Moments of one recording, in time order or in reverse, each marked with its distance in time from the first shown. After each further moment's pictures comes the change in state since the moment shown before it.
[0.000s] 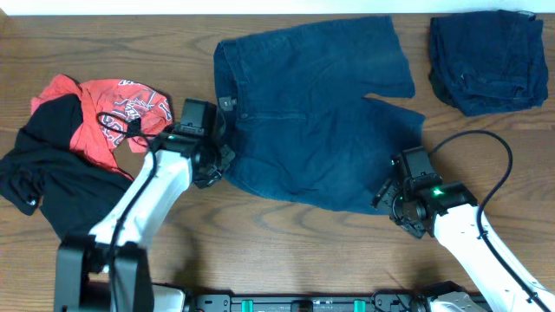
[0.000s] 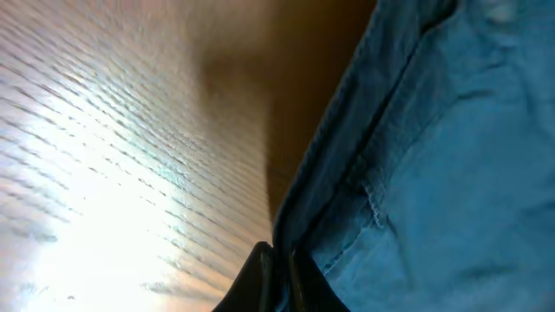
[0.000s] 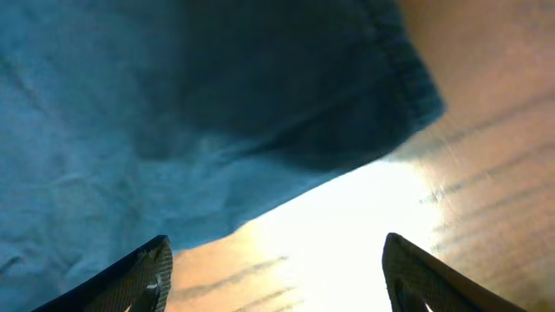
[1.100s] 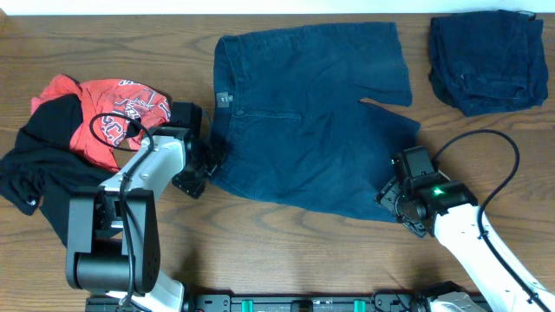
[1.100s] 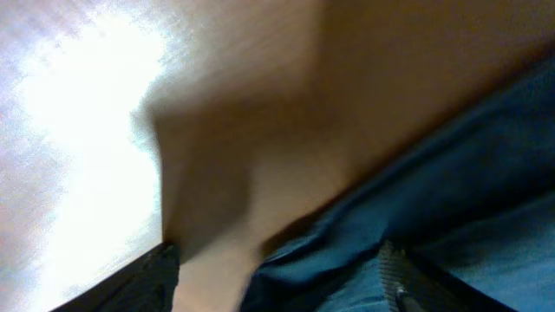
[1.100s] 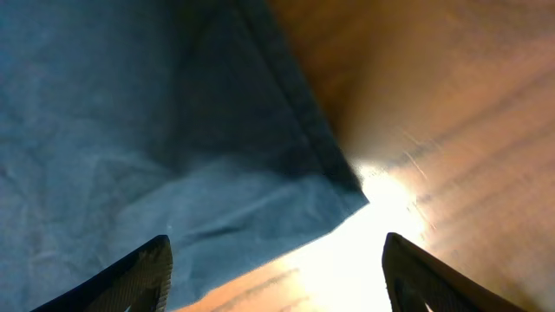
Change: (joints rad) left arm 0.115 0.214 0.012 0.021 0.003 -0.097; right arm 0.000 -0.001 0.003 0.021 0.073 0.021
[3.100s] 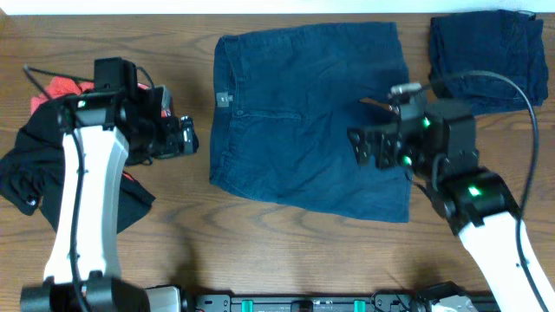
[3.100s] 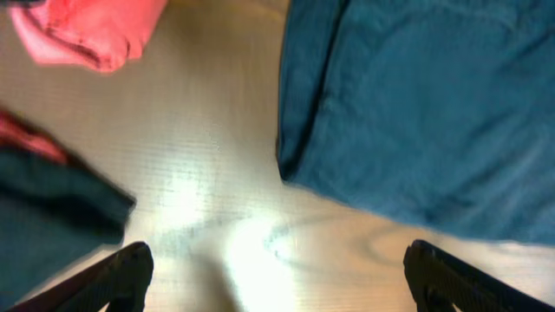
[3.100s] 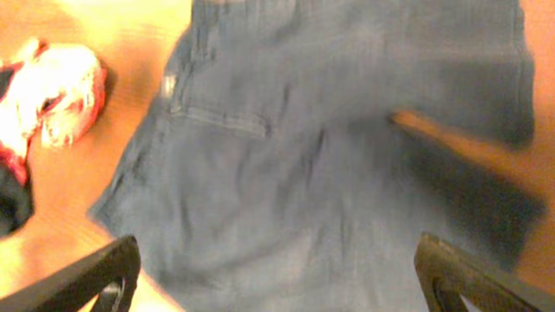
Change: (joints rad) left arm 0.180 -0.261 0.431 -0.616 0.094 0.969; right arm -0.014 -0.141 0.294 0.212 -0.334 -0.783
